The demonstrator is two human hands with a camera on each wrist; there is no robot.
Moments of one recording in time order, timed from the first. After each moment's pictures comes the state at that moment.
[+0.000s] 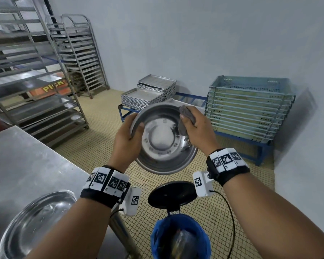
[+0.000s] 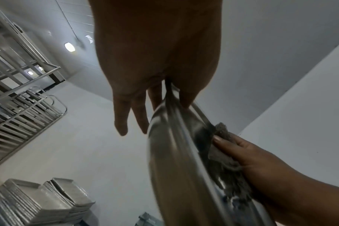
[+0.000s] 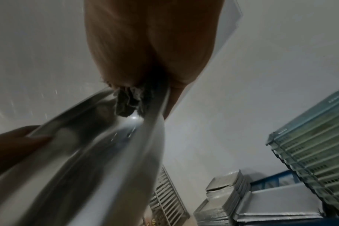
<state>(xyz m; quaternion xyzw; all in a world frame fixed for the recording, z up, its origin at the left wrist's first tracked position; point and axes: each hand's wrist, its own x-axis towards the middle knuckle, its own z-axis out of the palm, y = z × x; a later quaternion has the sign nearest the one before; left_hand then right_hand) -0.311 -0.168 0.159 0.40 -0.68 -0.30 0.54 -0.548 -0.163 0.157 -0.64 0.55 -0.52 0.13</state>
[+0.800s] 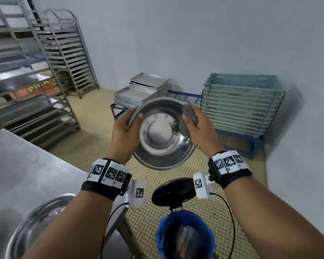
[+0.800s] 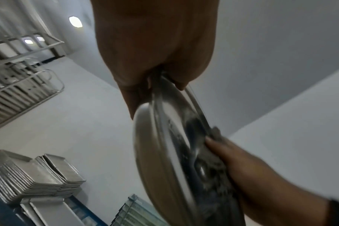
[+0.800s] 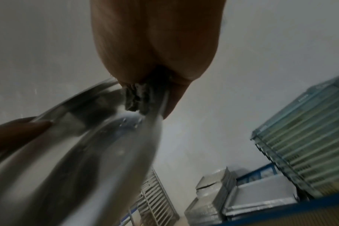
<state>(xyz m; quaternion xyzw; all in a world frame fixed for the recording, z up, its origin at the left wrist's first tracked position) -0.277 -0.186 0.174 0.37 -0.63 -0.38 0.57 -0.510 -0.160 0.151 -0.62 0.58 -0.51 0.13</state>
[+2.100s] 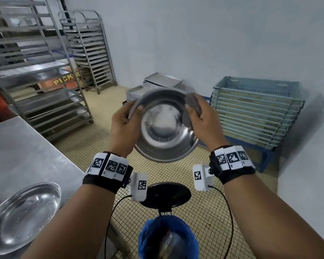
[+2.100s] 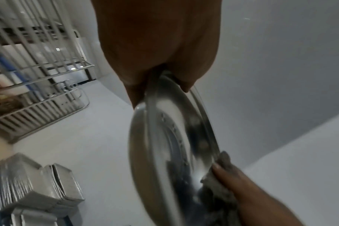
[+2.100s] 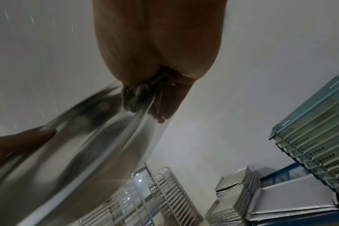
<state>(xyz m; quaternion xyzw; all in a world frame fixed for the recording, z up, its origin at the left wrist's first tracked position) -0.382 -0.170 0.180 0.38 -0.60 -0.34 0.62 -0.615 -0.171 0.170 -0.66 0.54 -0.51 0.10</state>
